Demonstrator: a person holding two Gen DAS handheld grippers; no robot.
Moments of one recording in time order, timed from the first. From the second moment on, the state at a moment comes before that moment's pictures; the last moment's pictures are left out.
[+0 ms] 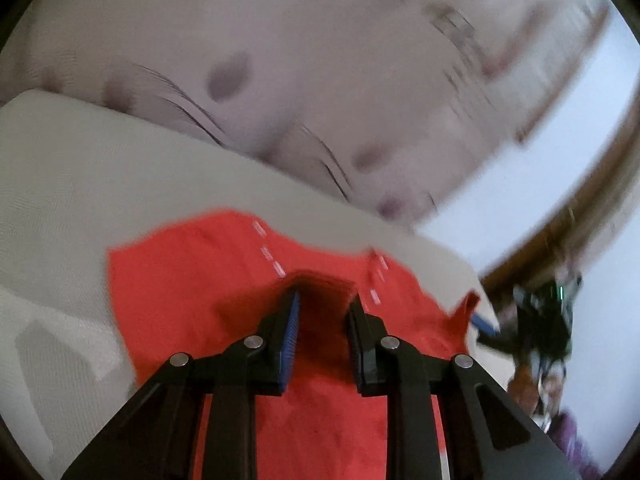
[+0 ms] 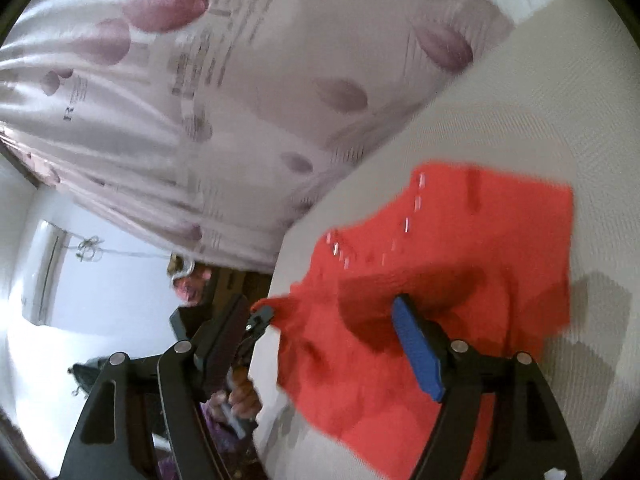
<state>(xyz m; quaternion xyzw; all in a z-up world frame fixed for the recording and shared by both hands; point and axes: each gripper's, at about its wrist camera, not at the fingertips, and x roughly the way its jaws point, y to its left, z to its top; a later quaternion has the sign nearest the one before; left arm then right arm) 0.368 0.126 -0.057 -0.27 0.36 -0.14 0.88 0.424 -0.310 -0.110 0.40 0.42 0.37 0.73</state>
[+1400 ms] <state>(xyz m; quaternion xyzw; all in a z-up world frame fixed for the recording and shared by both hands) 0.382 0.155 -0.097 -0.12 0.42 -0.03 0.90 0.410 -0.317 -0.129 0.21 0.44 0.20 0.85</state>
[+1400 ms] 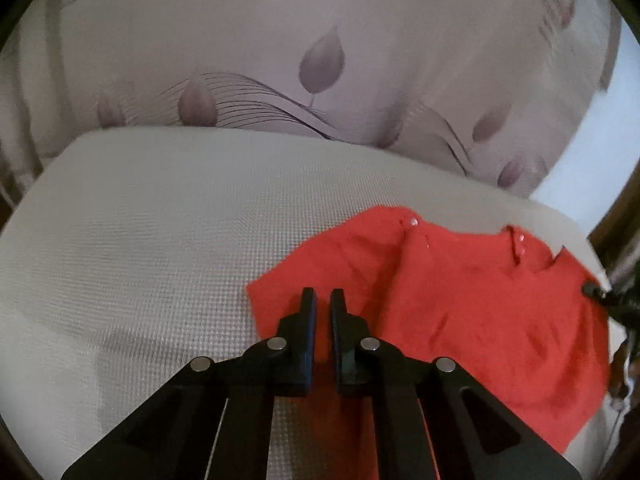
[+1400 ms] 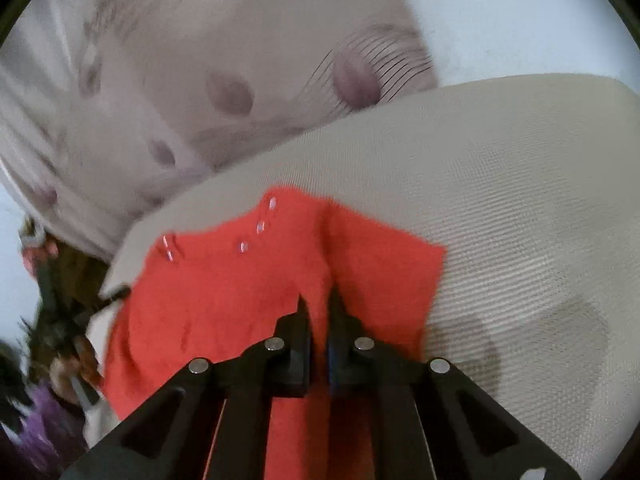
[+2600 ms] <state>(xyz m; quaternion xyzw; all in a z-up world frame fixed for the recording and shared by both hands) 0.398 0.108 -0.080 0.00 0.46 -0.10 0.88 0.396 -0.304 -0.142 0.19 0.42 0.21 0.86</state>
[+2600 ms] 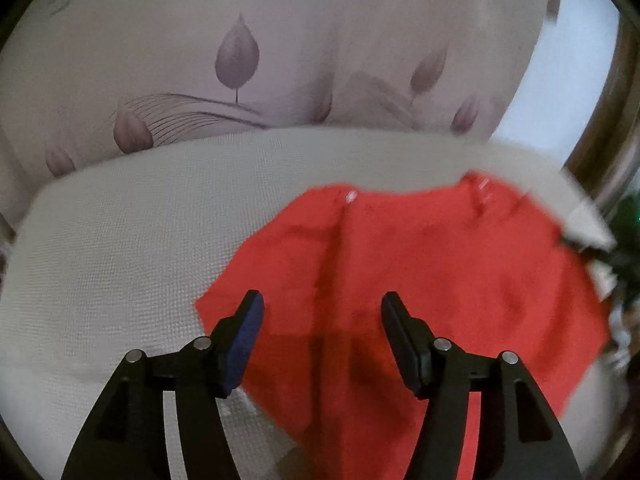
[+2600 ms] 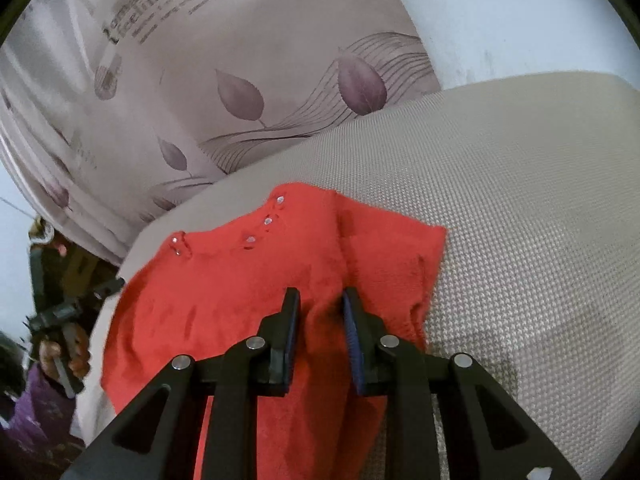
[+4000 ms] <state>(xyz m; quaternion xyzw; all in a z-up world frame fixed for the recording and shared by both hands) 0.219 0.132 -0.102 -0.06 0.45 -0.04 0.89 0.252 -0.286 -0.134 0.04 0.45 0.19 0.87</state>
